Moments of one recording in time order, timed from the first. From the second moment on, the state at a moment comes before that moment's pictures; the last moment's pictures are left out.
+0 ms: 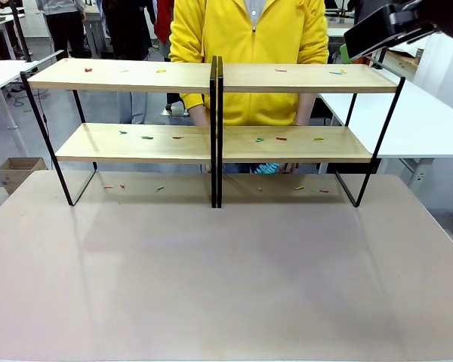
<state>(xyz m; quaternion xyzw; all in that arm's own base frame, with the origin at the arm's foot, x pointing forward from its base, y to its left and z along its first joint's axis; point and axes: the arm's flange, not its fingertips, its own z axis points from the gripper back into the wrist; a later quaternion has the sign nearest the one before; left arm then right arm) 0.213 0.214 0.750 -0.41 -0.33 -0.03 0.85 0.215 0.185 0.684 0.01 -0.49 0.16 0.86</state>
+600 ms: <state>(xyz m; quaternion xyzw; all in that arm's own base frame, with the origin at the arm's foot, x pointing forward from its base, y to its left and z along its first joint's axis) 0.211 0.218 0.750 -0.41 -0.33 -0.03 0.85 0.215 0.184 0.684 0.01 -0.49 0.16 0.86</state>
